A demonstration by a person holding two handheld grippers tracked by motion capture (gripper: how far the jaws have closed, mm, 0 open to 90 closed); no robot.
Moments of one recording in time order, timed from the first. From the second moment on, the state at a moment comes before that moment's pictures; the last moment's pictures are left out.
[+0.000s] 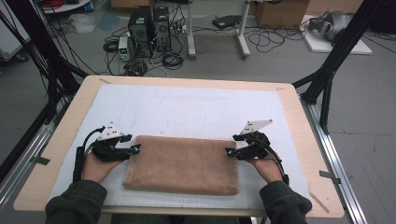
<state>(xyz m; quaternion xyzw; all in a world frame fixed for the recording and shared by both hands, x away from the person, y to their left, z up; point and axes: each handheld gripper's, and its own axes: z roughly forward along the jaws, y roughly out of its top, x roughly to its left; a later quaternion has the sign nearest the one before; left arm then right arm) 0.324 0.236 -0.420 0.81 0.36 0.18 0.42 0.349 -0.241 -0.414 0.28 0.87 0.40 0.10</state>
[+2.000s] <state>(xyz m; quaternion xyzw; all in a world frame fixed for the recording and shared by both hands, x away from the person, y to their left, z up) 0.351 0.220 -0.429 0.82 0.39 0.14 0.40 0.391 -0.218 -0.418 0.29 0.88 0.39 0.05</state>
